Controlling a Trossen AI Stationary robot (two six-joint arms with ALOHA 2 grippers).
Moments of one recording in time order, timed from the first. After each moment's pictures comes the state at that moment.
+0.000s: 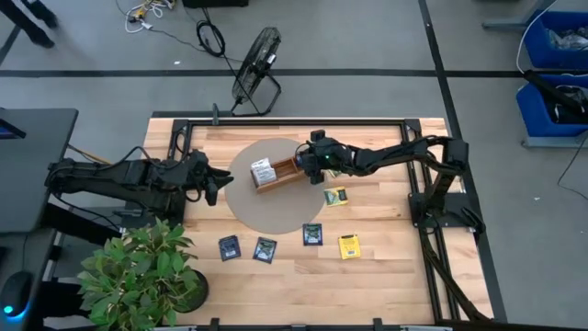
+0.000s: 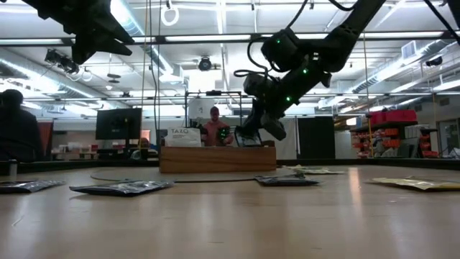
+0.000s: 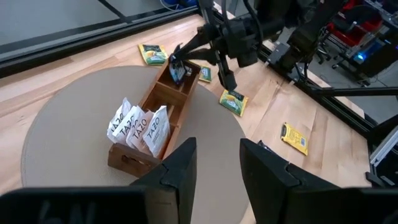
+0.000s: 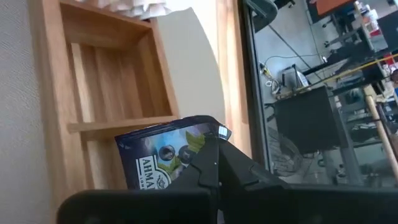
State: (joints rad) left arm -0.09 0.63 0.66 -0.49 -0.42 -0.67; right arm -0.29 1.79 0.91 0.32 0.25 -0.76
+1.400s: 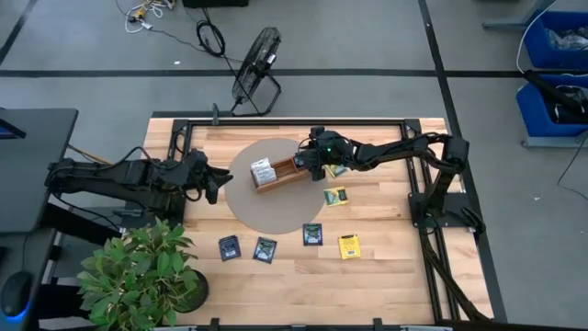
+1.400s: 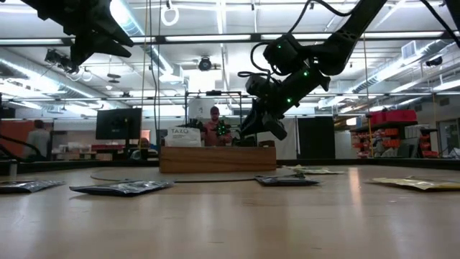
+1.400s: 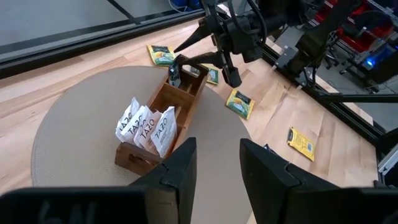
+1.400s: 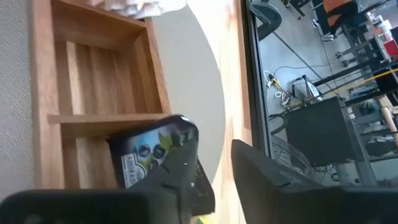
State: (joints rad) left arm -0.09 0.63 0.66 -0.51 -0.45 -0.70; right arm -0.36 1.79 0.91 0.33 0.12 -0.79
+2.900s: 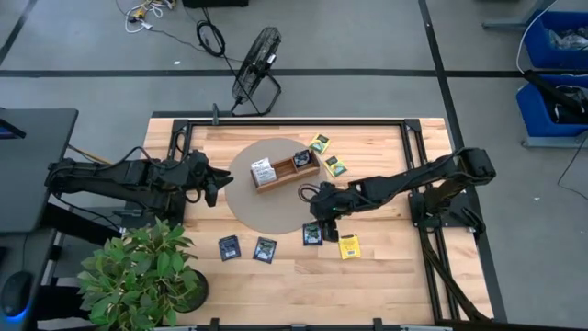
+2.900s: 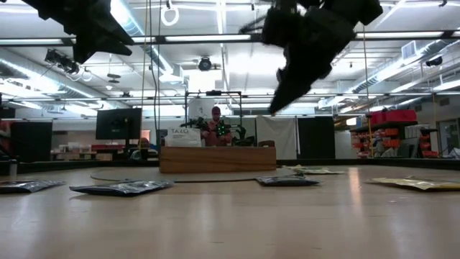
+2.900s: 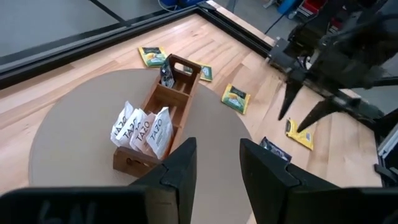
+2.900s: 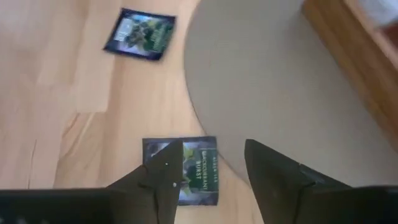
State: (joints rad) left arm -0.09 0.63 0.66 -0.50 -0.42 -0.62; right arm 0.14 1.60 1.00 -0.30 0.03 0.16
